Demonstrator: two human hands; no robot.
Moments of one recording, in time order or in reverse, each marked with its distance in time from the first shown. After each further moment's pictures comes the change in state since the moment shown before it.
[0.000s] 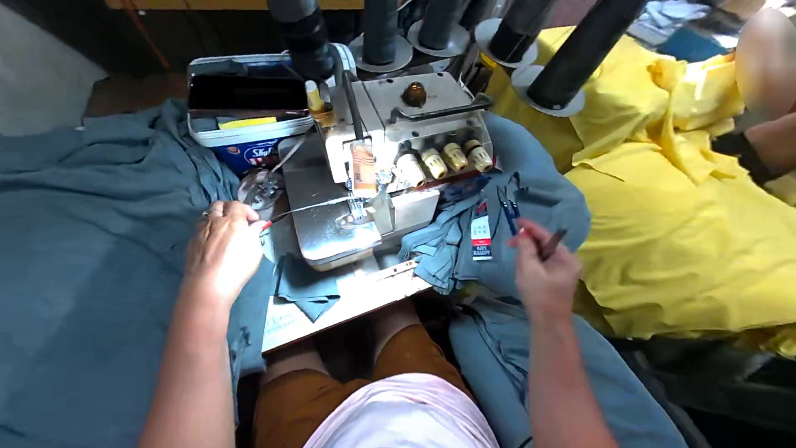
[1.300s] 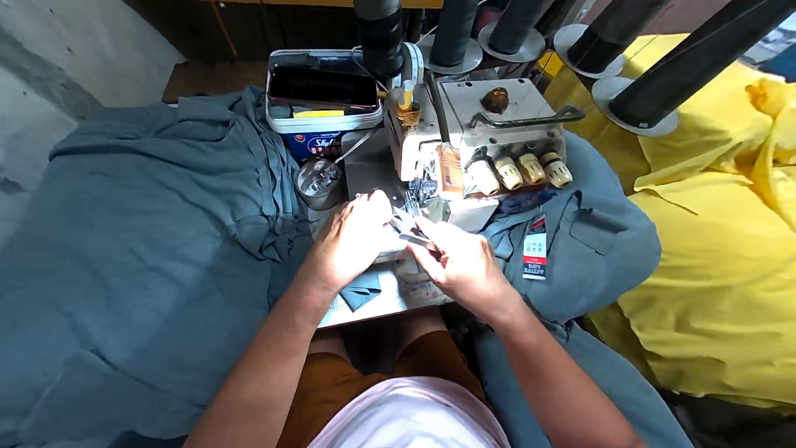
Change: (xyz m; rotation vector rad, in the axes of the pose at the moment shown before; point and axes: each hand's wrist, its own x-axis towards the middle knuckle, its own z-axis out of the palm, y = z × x) left_hand -0.002 0.059 0.012 0.013 0.053 0.666; right_hand -0.002 -0.110 0.102 -0.064 -0.467 -0.536
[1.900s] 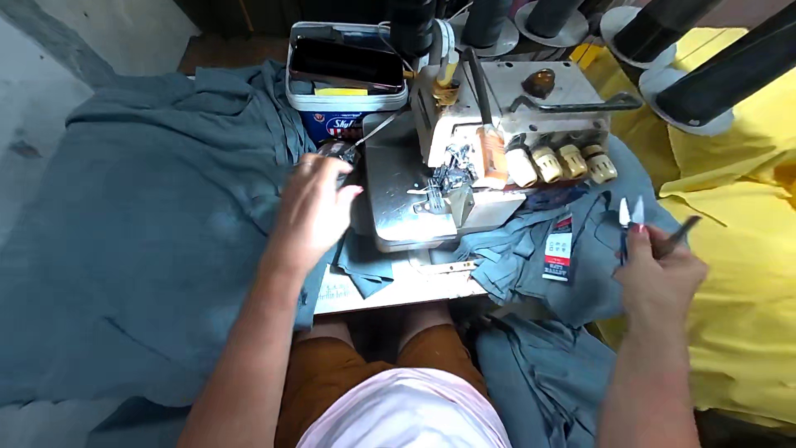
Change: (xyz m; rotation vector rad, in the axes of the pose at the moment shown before) left_hand -0.027 -0.034 -0.027 -0.117 0.209 -0.390; right_hand -0.072 0.158 -0.091 -0.017 0.365 0.760
